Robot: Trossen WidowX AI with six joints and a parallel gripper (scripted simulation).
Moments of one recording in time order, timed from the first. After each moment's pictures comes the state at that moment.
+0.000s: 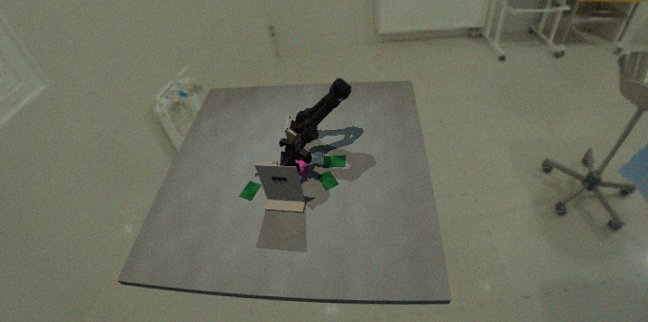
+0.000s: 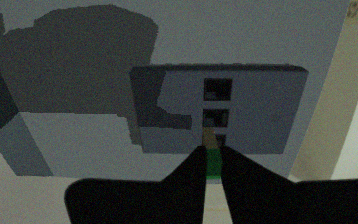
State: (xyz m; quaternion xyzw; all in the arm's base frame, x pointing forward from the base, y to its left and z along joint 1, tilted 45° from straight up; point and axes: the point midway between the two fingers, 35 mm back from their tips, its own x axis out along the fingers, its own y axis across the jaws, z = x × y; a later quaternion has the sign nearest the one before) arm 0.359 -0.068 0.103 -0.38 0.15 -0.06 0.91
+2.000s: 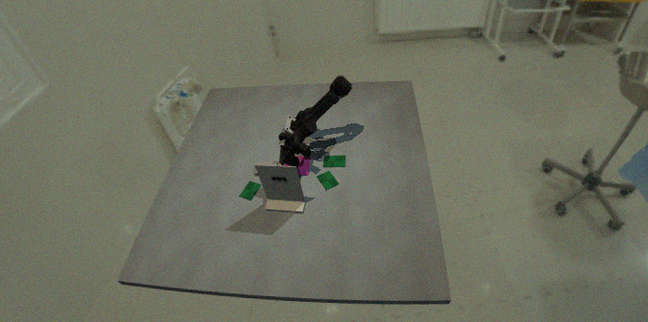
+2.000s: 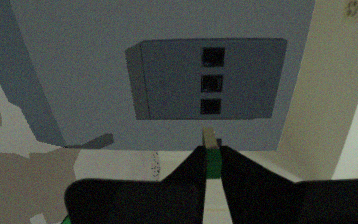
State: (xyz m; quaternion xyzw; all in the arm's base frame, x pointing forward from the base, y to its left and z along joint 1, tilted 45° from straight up) arm 0.323 -0.074 0.096 -0.37 0.15 -0.06 0.91
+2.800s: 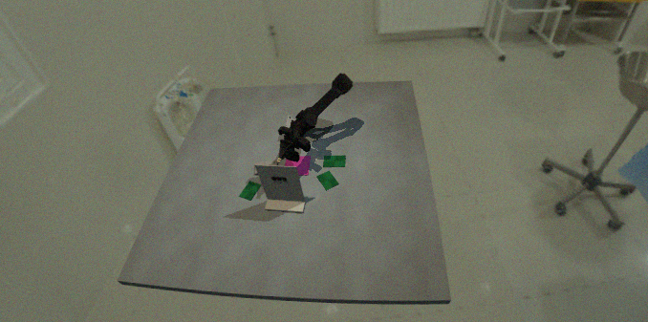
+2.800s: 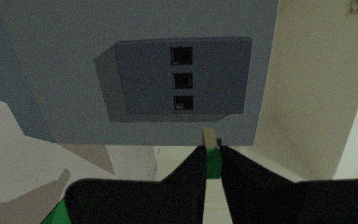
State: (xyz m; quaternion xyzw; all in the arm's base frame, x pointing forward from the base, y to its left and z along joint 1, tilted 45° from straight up) arm 0.314 -0.090 0.115 -0.37 0.15 -0.06 0.91
